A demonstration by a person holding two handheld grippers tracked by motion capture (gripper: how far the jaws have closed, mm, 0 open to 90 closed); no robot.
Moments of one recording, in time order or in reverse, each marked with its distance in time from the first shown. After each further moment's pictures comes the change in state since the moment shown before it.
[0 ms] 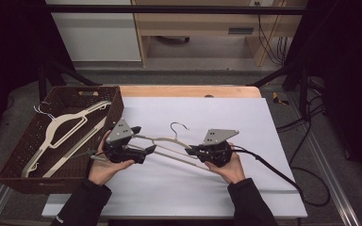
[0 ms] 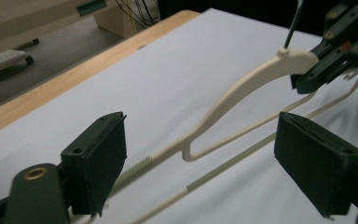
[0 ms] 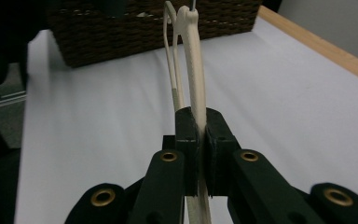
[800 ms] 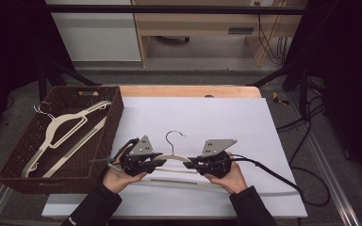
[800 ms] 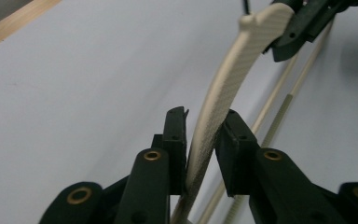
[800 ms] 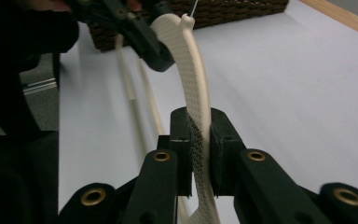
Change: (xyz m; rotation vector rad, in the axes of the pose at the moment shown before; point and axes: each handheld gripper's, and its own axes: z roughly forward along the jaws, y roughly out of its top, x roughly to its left) left arm -0.032 -0.012 0.026 0.166 -0.175 0.078; right arm 0.019 -0.011 -0.001 0.046 0.066 0.014
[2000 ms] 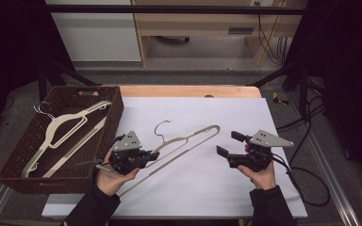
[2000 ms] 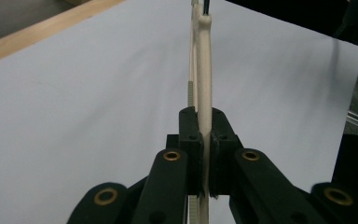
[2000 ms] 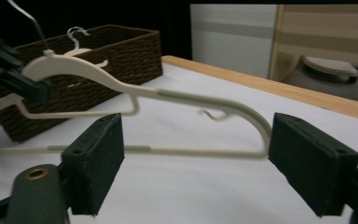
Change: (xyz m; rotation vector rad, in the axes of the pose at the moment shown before) left arm 0.003 0.005 -0.040 -0.130 0.053 -0.154; right arm -0.027 -0.029 -0.091 -0.305 -0.365 0.242
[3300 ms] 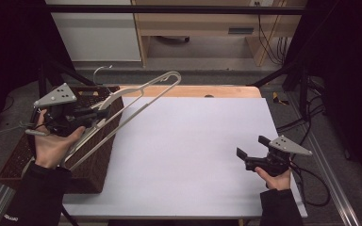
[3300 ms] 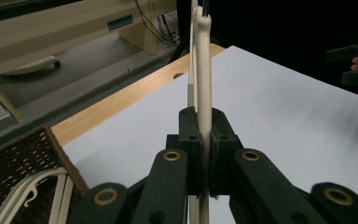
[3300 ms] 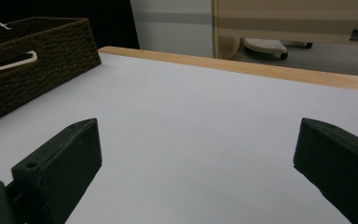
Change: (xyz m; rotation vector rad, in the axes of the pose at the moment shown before) left arm 0.077 0.057 -0.129 -0.117 0.175 -0.023; right arm -0.029 -0.027 -0.029 0.028 -0.219 0.079
